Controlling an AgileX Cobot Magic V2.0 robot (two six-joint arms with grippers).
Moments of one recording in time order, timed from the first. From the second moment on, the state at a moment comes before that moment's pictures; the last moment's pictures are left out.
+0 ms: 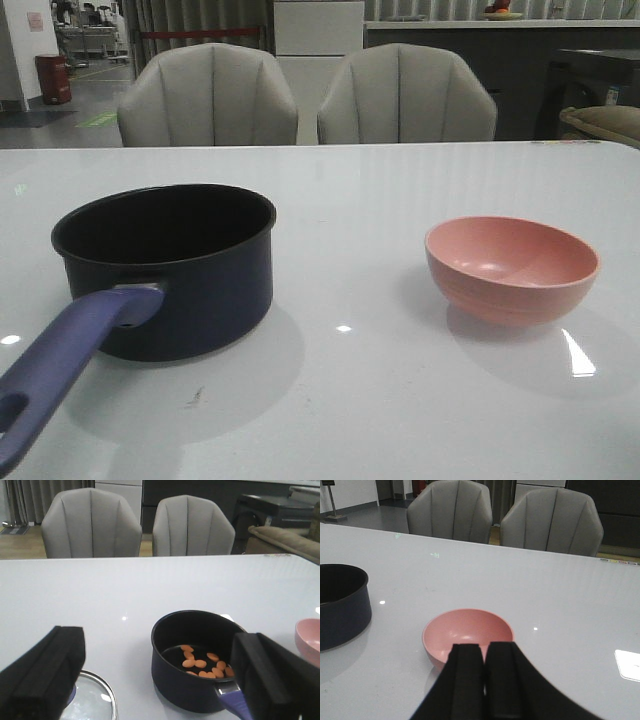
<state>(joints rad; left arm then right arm) -0.19 0.18 -0.40 -0.20 0.44 0.09 0.22 0.12 -0.11 0.42 0.16 -0.40</state>
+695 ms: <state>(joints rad) 0.04 0.79 -0.64 -0.16 0.63 0.02 0.22 0.12 -0.11 0.42 0.16 -0.40</state>
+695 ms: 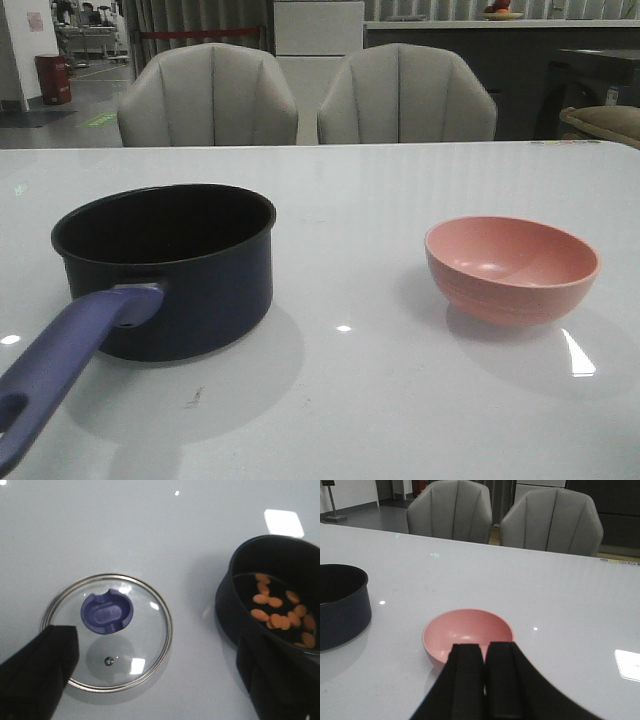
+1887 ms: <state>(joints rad) 0.15 1.60 -1.11 -0.13 0.97 0.02 0.22 0.12 -0.11 0.42 0.15 -0.40</state>
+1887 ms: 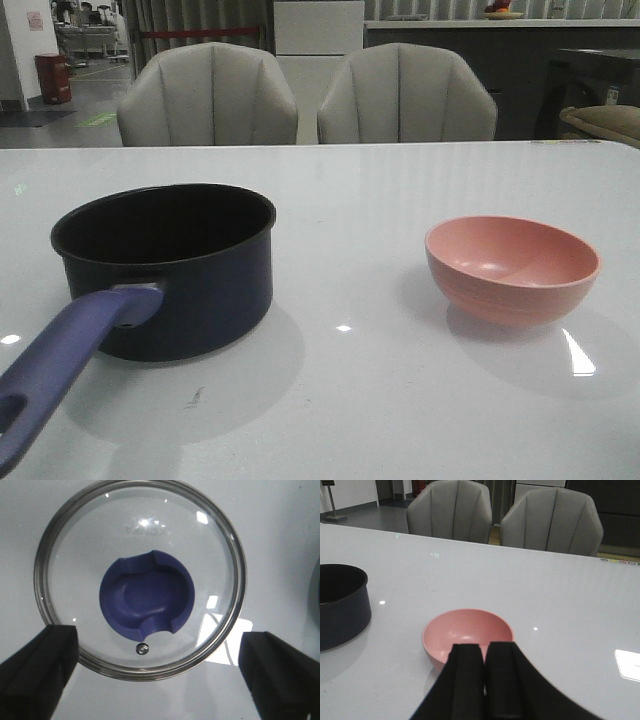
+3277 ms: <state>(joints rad) 0.15 1.81 -1.17 -0.12 0.92 0.02 0.22 0.12 -0.11 0.42 0.15 -0.40</state>
